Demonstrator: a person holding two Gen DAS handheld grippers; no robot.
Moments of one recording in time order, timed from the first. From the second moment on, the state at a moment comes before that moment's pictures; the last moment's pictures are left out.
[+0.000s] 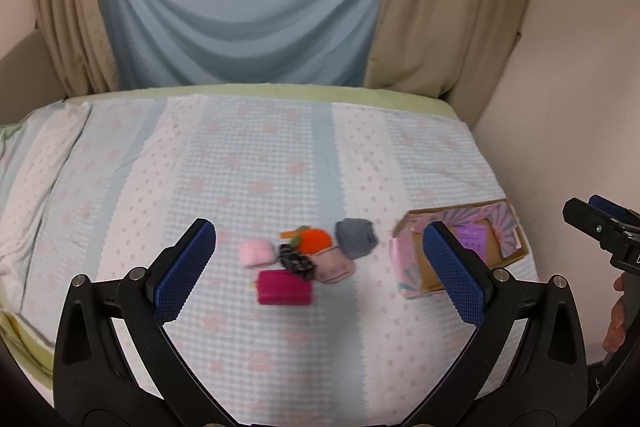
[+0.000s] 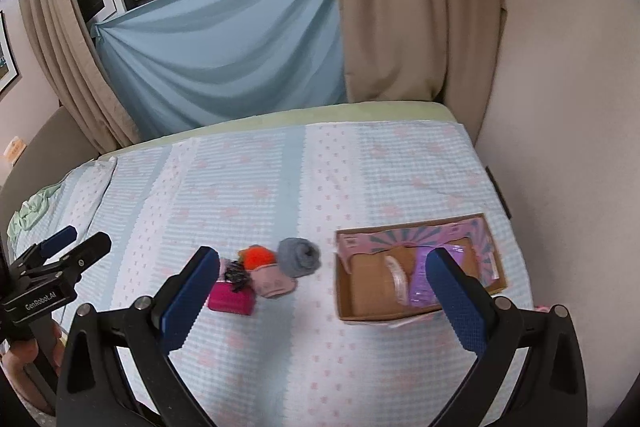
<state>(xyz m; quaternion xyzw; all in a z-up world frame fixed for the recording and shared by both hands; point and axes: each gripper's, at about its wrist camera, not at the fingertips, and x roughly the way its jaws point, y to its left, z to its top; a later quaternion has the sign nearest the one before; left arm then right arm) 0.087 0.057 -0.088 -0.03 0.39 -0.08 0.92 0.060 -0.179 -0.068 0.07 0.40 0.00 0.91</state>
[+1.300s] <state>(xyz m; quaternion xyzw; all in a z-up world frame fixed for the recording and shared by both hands) 0.261 0.138 -0.467 -0.05 0.54 -0.13 0.83 0.216 -0.065 -0.426 0.20 0.52 -0.05 0.83</state>
